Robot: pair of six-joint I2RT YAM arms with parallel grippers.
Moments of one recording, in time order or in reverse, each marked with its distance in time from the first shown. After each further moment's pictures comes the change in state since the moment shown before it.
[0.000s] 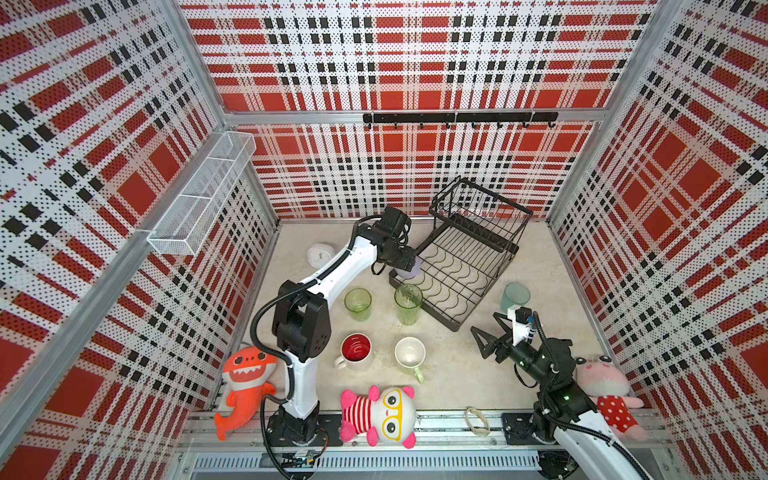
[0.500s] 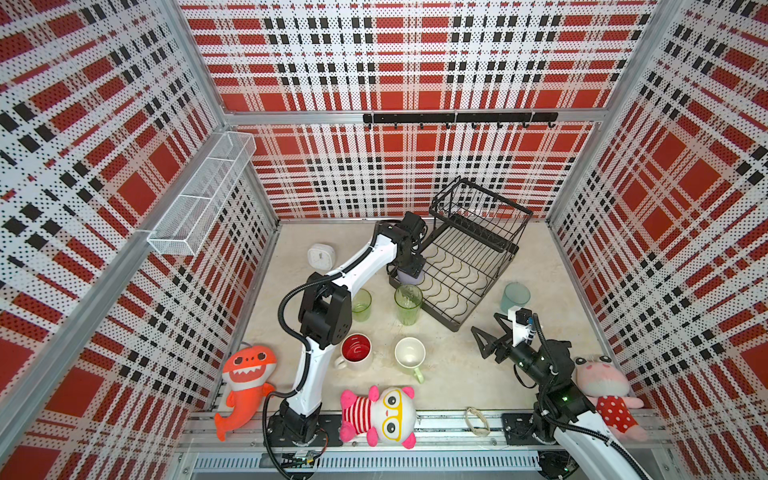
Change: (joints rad) left arm -0.065 0.199 0.188 -0.157 -0.114 0.075; right arm 0.000 0.001 -0.019 0.030 0.018 0.001
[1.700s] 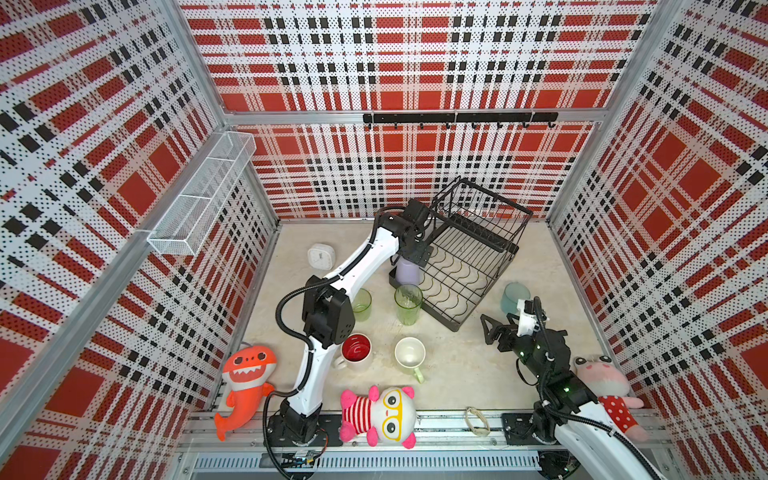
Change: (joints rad) left arm -0.019 -0.020 0.198 -0.057 -0.067 -0.015; right arm -0.002 0.156 0.116 -0.160 0.251 0.160
